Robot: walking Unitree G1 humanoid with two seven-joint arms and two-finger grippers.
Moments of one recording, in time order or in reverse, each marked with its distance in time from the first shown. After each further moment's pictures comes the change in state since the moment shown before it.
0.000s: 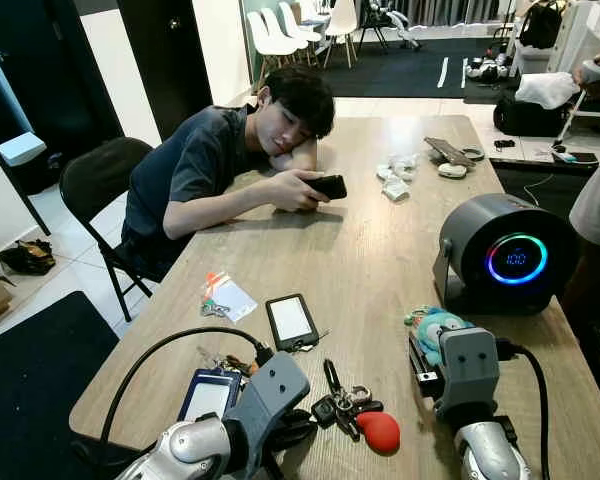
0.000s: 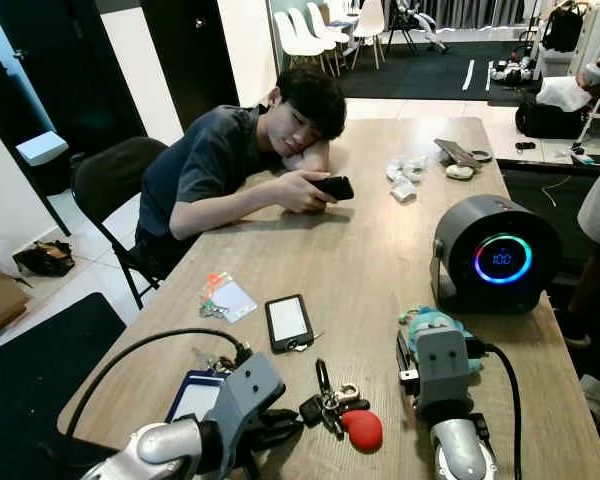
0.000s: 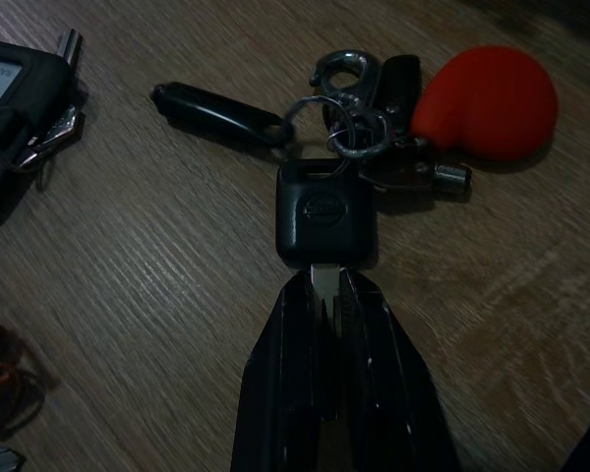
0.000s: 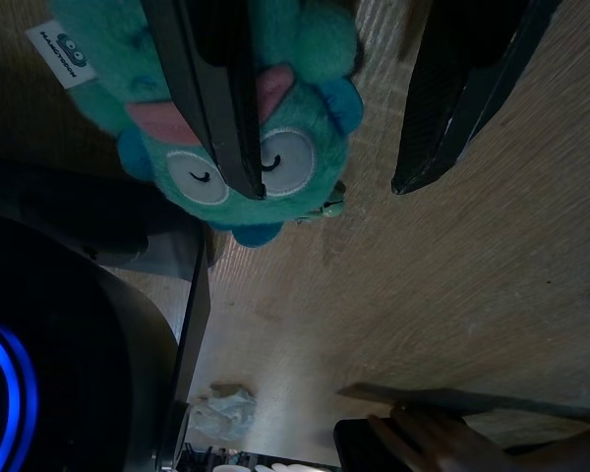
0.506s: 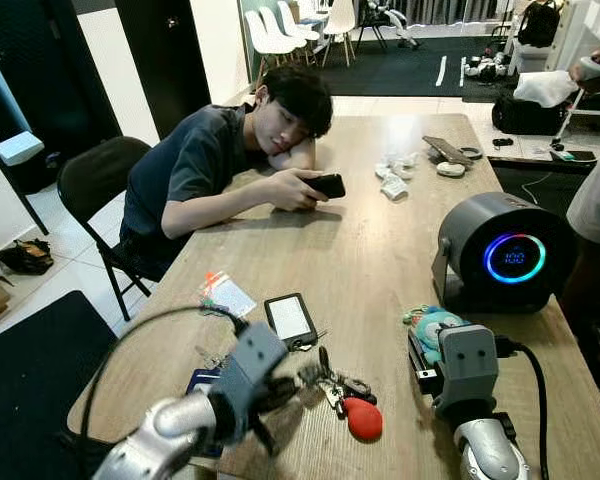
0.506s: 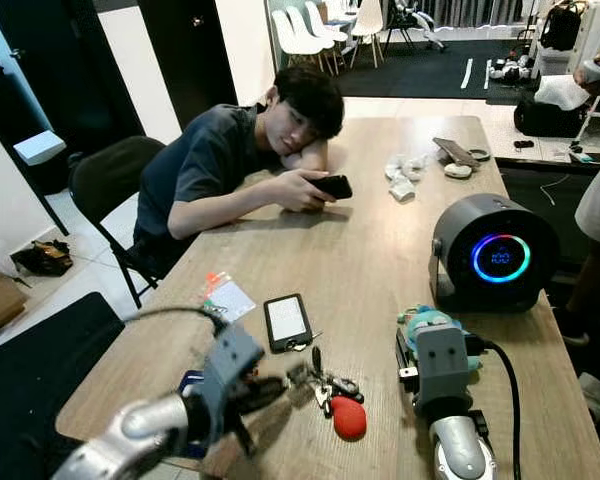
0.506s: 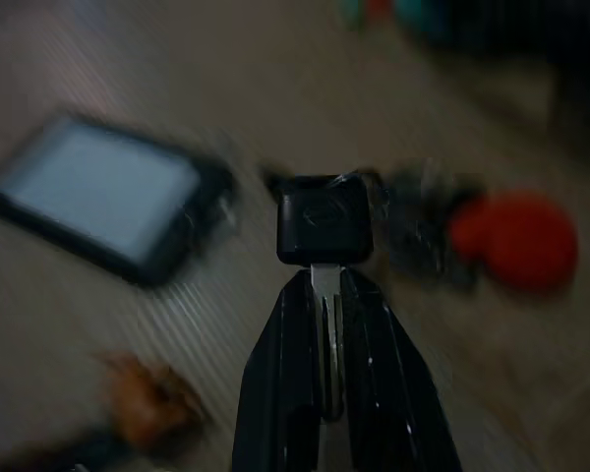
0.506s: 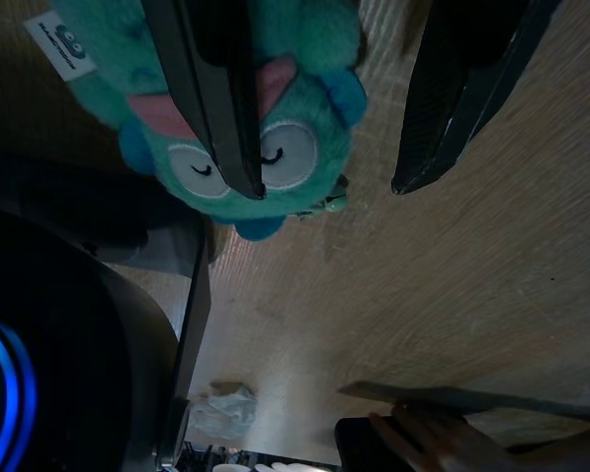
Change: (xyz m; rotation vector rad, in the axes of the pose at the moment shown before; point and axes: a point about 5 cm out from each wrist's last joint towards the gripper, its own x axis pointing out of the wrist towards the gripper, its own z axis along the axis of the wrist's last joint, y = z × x) left arm -0.017 0.031 0.043 -0.051 -0.241 0.104; right arm 0.003 0.000 0.002 -0.001 -0.006 0.002
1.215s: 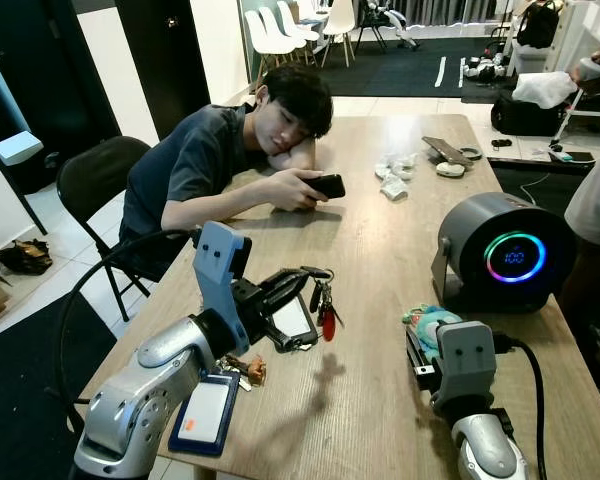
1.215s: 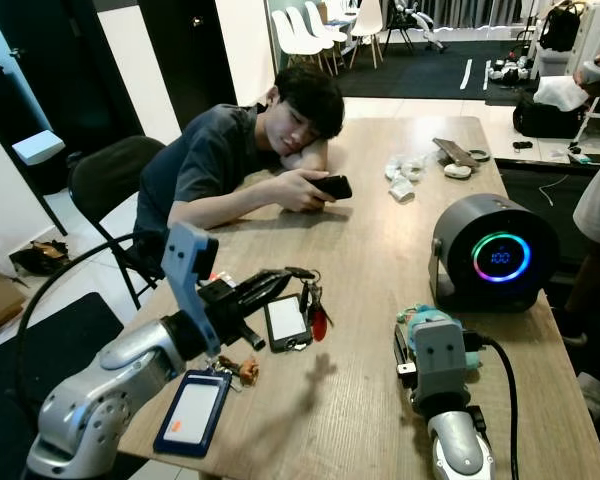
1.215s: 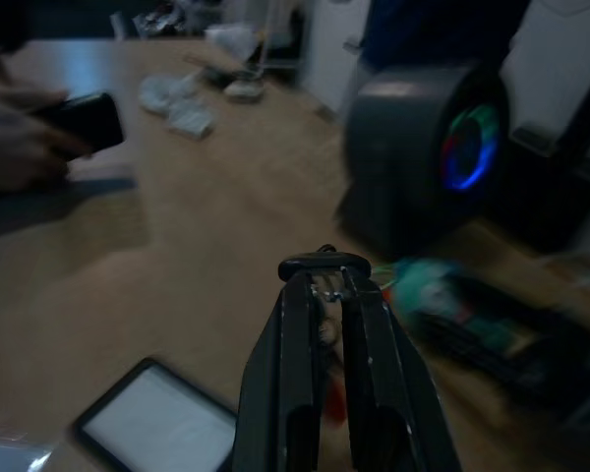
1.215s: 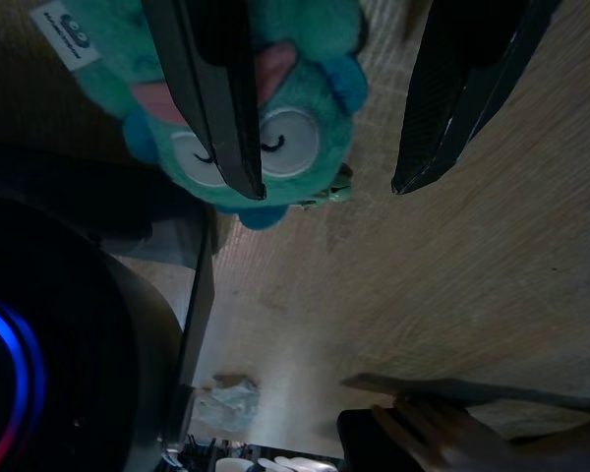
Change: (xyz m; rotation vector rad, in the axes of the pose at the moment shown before) left arm 0.004 0.022 0.063 -0.096 -0.254 0.154; right arm 0.003 0.001 0.002 0.002 -0.010 0.001
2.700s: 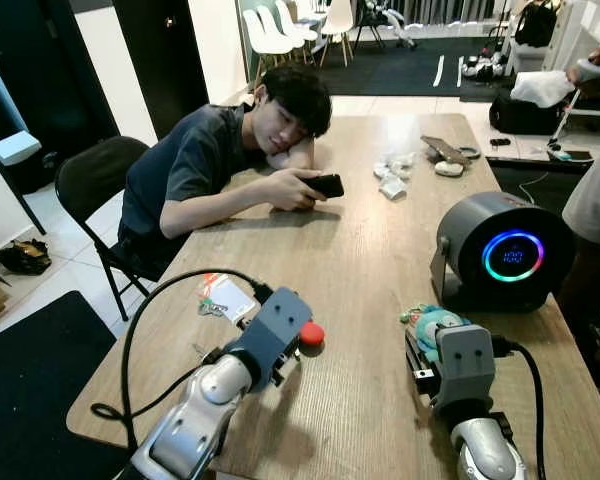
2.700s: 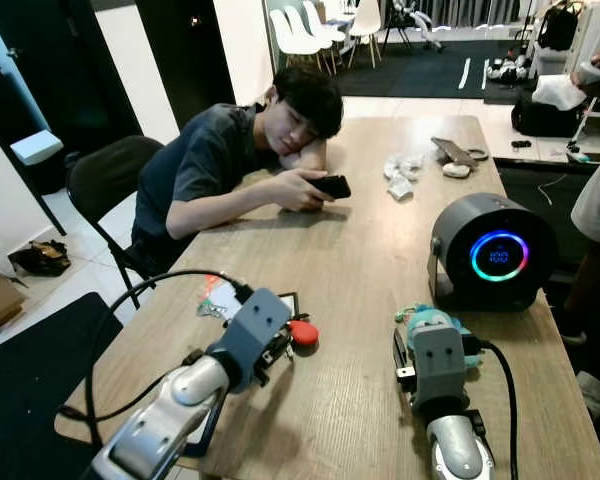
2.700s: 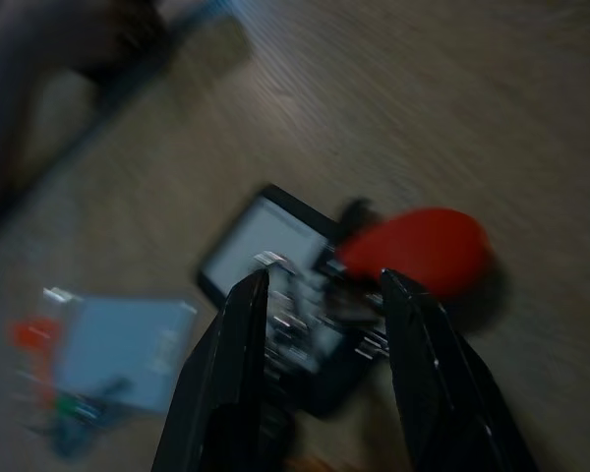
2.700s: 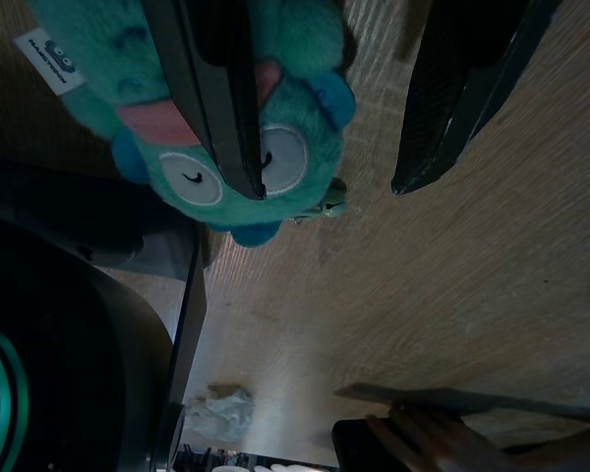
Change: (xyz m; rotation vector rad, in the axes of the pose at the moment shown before) left arm 0.025 -0.001 -0.069 0.556 0.313 0.185; right arm -0.003 0.003 -0.003 0.007 0.013 0.004
